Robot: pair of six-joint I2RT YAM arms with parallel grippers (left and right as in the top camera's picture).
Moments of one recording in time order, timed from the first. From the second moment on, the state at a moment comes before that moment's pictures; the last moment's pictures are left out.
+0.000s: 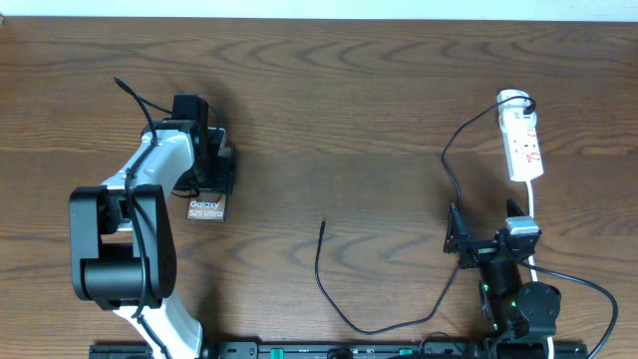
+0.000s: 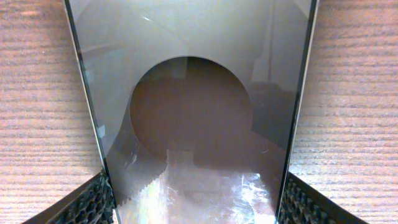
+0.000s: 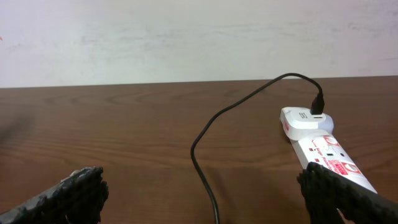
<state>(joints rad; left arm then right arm) 0.01 1.89 1.16 -0.75 0.00 0.09 0.01 0.01 0.01 -0.06 -0.11 0.09</state>
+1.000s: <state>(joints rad) 0.01 1.89 1.17 -0.74 0.03 0.09 0.01 0.01 0.01 -0.06 -0.11 0.09</state>
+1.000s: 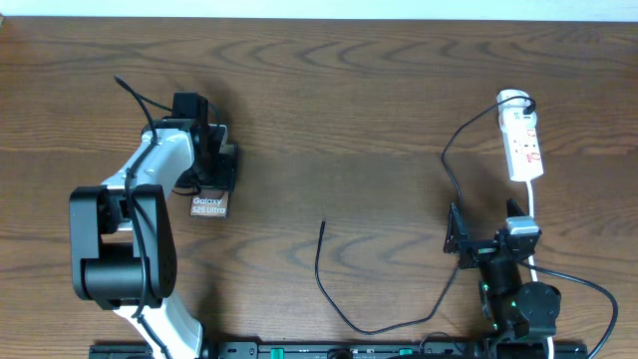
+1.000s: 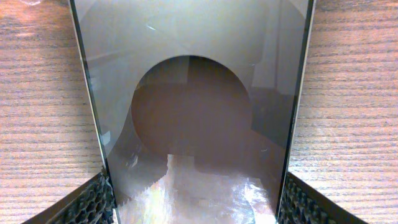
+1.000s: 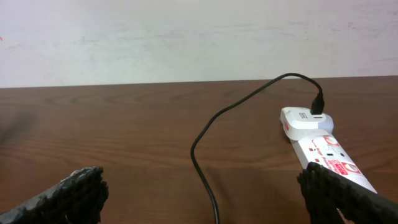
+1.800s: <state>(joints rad) 0.01 1.89 1.18 -0.74 0.03 0.09 0.01 0.01 0.01 -0.06 -0.11 0.09</state>
